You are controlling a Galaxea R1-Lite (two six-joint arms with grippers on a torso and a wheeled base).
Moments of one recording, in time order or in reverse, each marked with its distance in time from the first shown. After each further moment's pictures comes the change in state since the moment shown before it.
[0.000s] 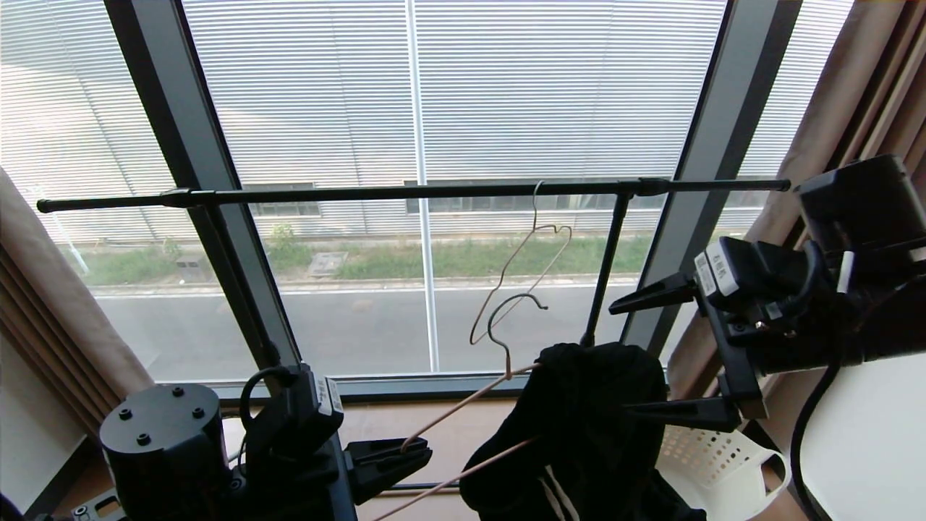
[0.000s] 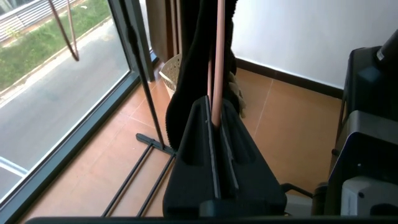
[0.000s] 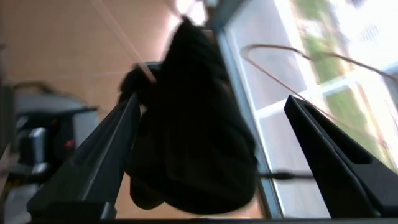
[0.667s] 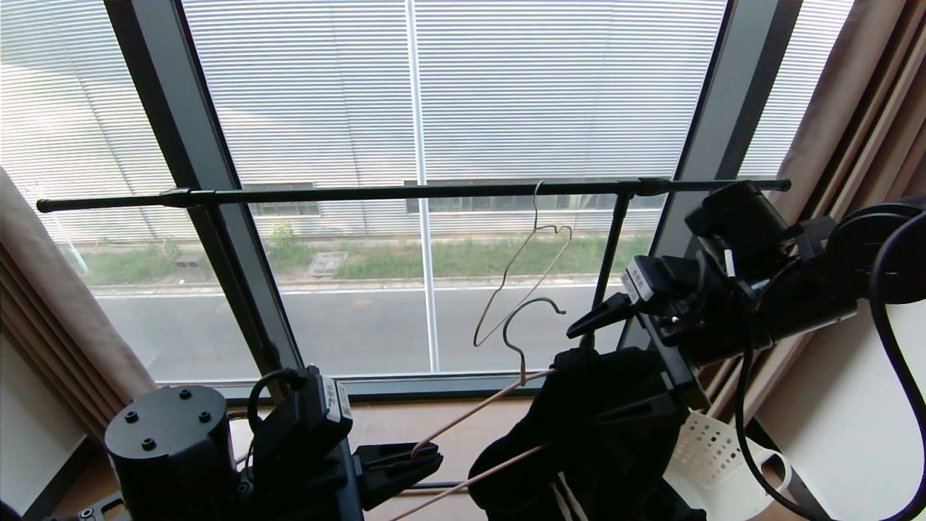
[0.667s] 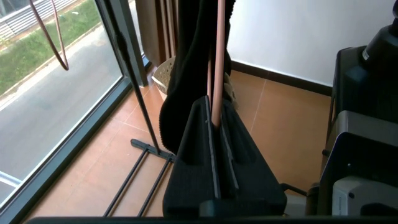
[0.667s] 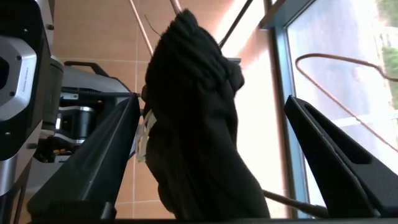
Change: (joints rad) left arm -0.035 0.000 -0.013 -0.001 0.001 0.000; right arm 0.005 0.231 -0.196 0.190 0.084 -0.101
